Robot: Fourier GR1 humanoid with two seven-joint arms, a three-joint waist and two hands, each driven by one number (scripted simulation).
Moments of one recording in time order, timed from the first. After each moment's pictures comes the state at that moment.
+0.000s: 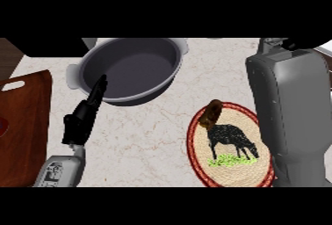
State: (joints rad) left arm -0.19 0.09 -0.03 -1.46 -0.14 0.00 0.03; right arm -1.03 -0.06 -0.12 -1.41 1.67 -0.08 1.15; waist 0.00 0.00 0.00
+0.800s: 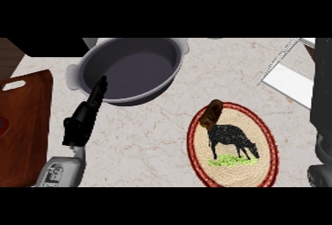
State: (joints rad) left arm -0.18 0.08 -0.03 -1.45 -0.15 0.00 0.01; right arm -1.08 -0.27 -0.28 -1.34 1.69 -0.01 1.02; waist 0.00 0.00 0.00
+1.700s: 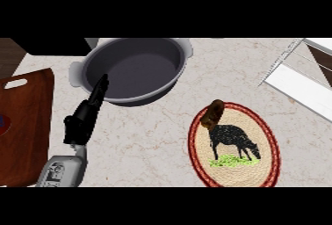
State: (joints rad) left arm -0.19 0.07 -0.03 -1.46 -0.15 -0.01 0.02; right arm -1.04 -0.42 -0.36 -1.05 1.60 -0.39 0.88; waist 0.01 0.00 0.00
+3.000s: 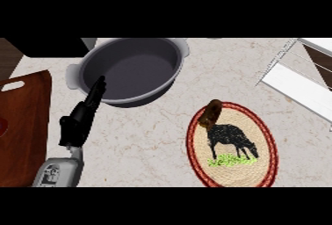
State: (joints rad) left arm -0.17 0.08 -0.01 -1.48 -0.15 -0.03 0.04; right arm -0.86 -0.52 -0.48 -1.05 1.50 -0.58 0.94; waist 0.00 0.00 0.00
